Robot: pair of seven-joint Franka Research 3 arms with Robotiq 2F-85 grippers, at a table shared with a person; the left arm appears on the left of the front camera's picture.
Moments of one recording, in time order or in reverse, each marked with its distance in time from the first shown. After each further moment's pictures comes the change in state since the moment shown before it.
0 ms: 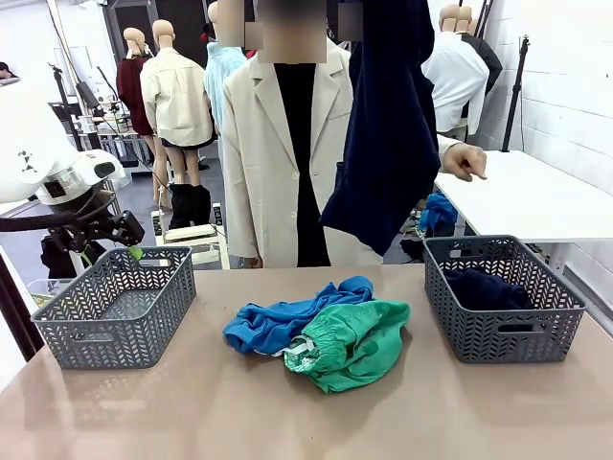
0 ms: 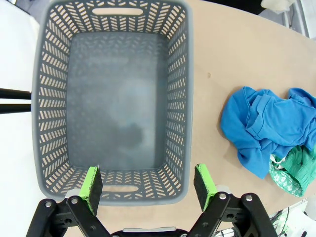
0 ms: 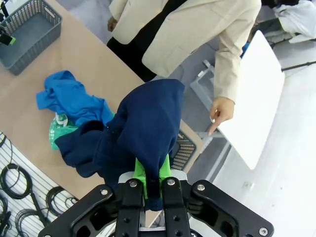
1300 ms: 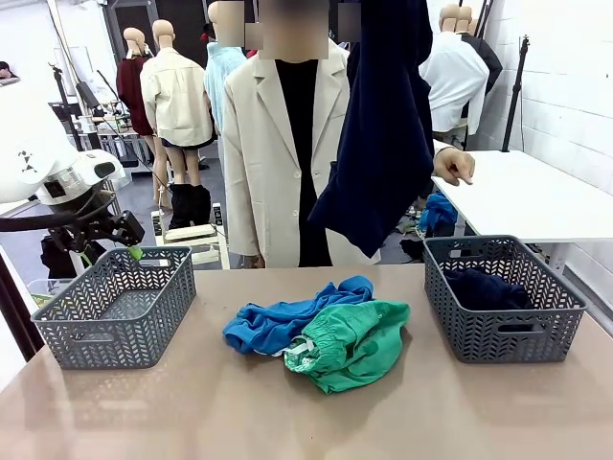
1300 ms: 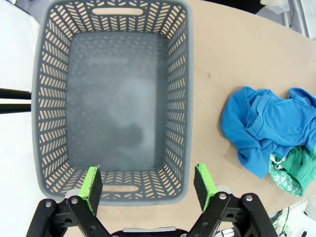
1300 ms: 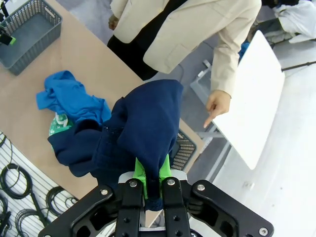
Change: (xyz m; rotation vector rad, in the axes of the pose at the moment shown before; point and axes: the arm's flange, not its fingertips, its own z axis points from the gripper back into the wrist) left arm 0.000 0.000 0.000 0.000 0.000 0.000; right arm 0.000 0.000 0.000 0.000 0.000 0.000
